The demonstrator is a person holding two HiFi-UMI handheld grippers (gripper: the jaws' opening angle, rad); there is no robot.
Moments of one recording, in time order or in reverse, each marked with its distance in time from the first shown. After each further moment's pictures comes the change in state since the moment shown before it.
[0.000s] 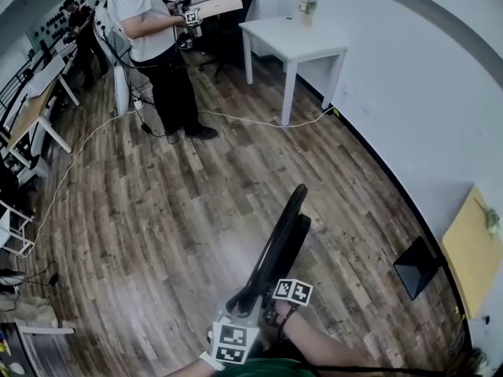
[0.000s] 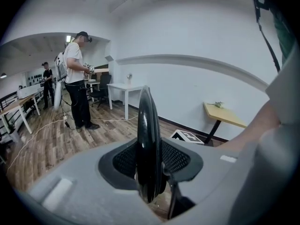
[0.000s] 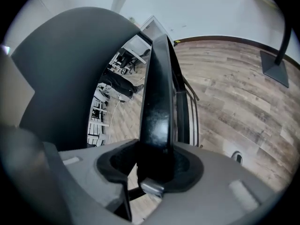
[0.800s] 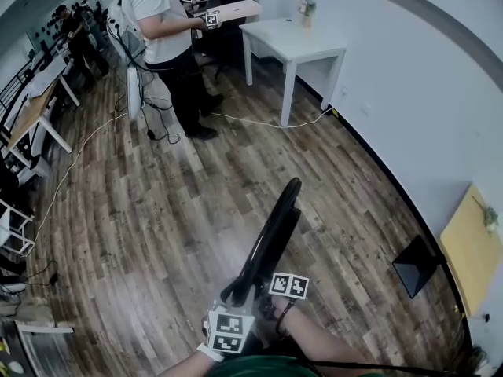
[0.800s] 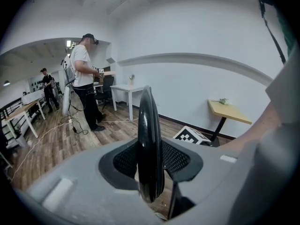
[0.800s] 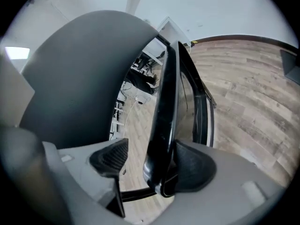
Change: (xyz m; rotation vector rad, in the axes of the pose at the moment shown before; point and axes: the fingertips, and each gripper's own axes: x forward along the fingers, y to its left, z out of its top) left arm -0.004 0.022 0.001 0.029 0.010 0.059; right arm 0.002 0.050 0.006 -0.110 -0.034 0.195
